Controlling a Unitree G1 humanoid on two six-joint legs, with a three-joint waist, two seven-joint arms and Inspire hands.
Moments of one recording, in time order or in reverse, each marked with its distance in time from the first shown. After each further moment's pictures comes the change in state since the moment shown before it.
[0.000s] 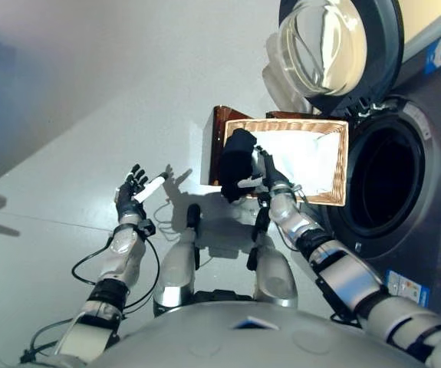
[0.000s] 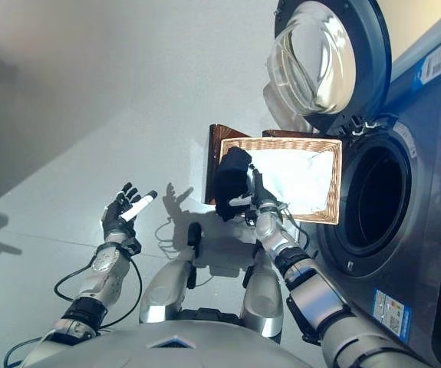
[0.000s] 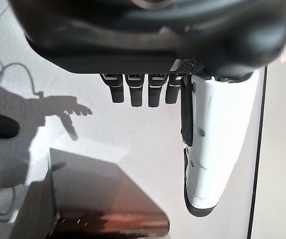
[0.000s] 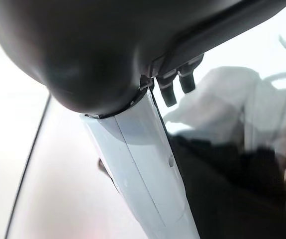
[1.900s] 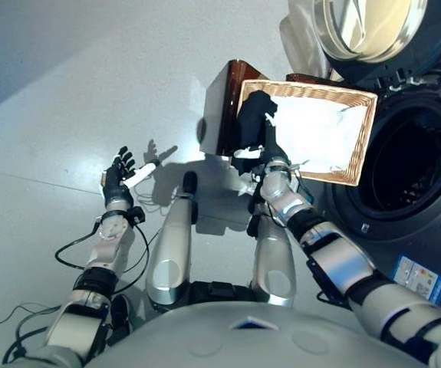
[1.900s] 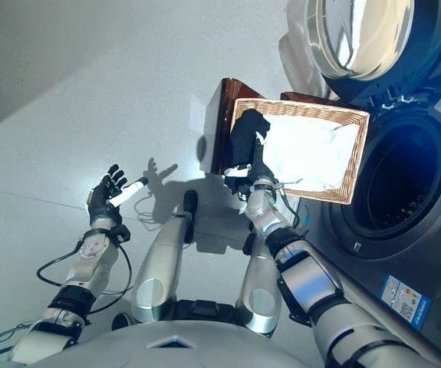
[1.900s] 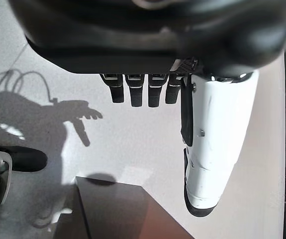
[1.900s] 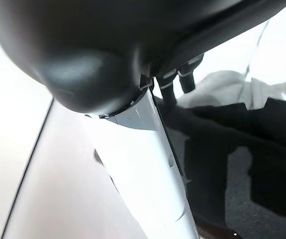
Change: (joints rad) left arm -0.057 0.073 -0.012 -0.030 0.058 0.009 0.032; right arm -0.142 0.026 -0.055 -0.033 -0.007 0.022 -0.133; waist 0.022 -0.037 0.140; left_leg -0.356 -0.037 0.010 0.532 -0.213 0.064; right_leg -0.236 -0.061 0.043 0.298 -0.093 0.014
